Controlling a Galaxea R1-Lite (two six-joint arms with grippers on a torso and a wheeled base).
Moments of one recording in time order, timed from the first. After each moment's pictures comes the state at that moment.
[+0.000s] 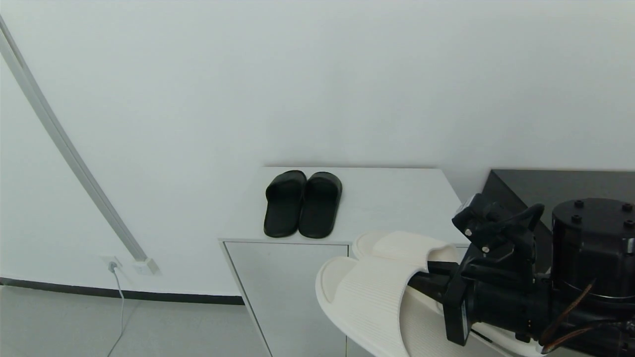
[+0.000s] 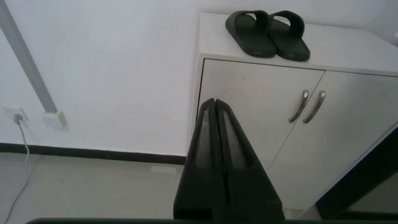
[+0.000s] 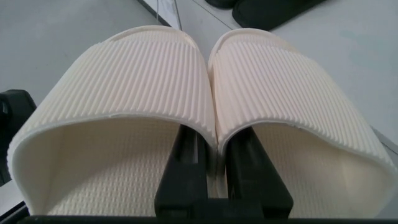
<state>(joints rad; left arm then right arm) 0.00 0.00 0.00 0.00 0.01 -0.09 0.81 1.49 -0.59 -0.63 0.09 0.02</state>
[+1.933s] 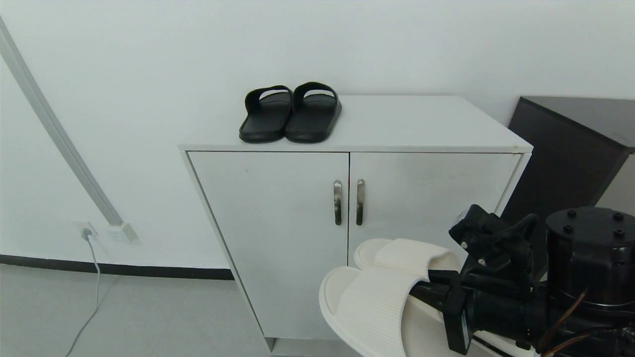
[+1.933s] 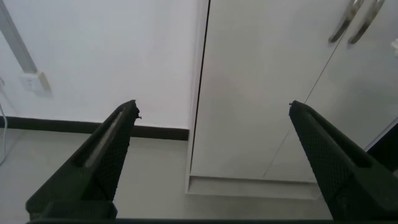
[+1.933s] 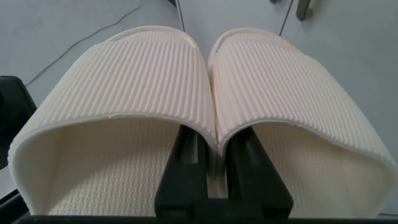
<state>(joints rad) 0.00 0.00 0.00 0.00 0.01 -0.07 0.81 1.50 -0.57 -0.63 0.09 0.00</state>
